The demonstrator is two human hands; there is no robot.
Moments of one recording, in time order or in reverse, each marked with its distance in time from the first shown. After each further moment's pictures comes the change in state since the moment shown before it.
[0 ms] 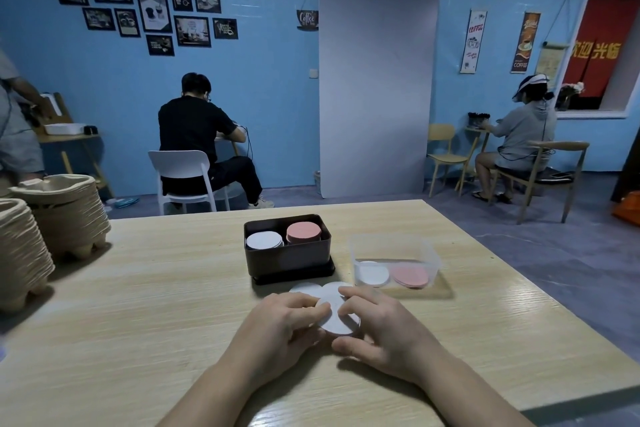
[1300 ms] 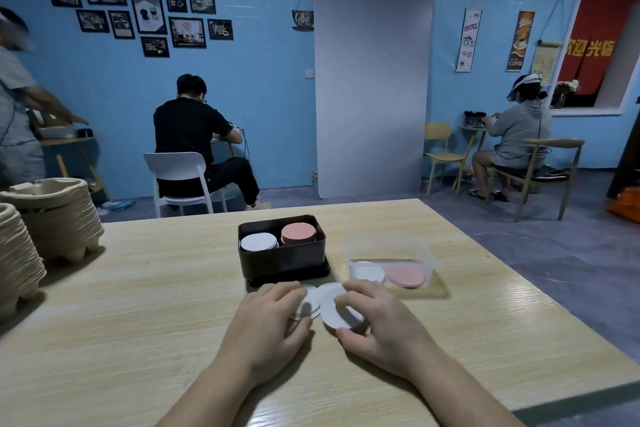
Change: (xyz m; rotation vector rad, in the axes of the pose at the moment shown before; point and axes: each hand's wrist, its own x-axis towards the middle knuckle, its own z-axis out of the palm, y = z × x) left_hand 0.004 -0.002 0.004 0.183 -0.039 -0.263; right_hand 0.002 -0.003 -0.003 -0.069 0.040 0.135
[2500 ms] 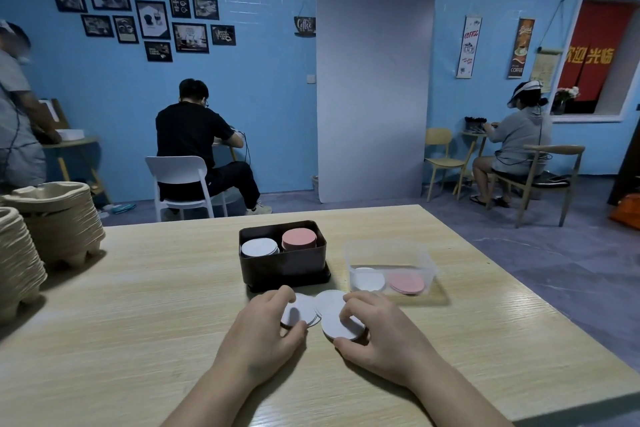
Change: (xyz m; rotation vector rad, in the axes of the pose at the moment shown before) left_hand -0.001 -0.003 -0.001 -0.175 0.001 -0.127; right_hand 0.001 -0.007 -0.004 -0.006 -0.065 0.062
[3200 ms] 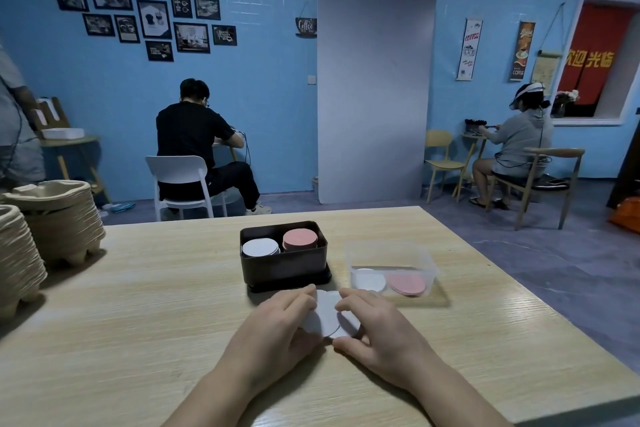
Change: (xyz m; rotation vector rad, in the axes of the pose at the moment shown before) left_hand 0.001 0.004 0.003 0.068 0.065 0.361; right_hand 0.002 0.007 0.008 -0.006 0.011 -0.083
